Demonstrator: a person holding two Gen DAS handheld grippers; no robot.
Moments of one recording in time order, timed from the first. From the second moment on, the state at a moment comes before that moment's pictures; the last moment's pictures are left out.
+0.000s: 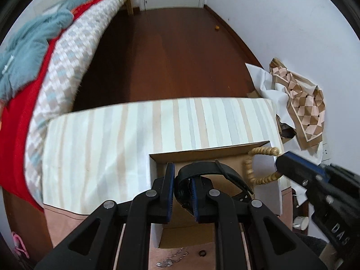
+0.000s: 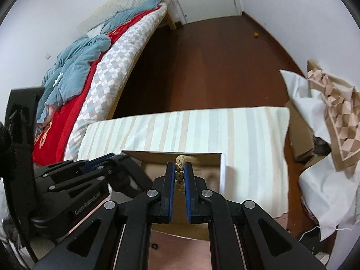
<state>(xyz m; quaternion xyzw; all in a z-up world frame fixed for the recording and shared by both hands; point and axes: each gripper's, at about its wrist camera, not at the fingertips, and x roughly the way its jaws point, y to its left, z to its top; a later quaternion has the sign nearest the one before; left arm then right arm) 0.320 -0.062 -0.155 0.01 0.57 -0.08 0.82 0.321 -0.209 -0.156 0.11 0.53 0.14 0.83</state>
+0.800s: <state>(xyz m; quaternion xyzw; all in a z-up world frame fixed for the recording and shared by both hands) 0.285 -0.017 -0.145 0.03 0.54 0.02 0.84 0.285 -0.200 -0.166 -0.01 0.56 0.03 0.83</state>
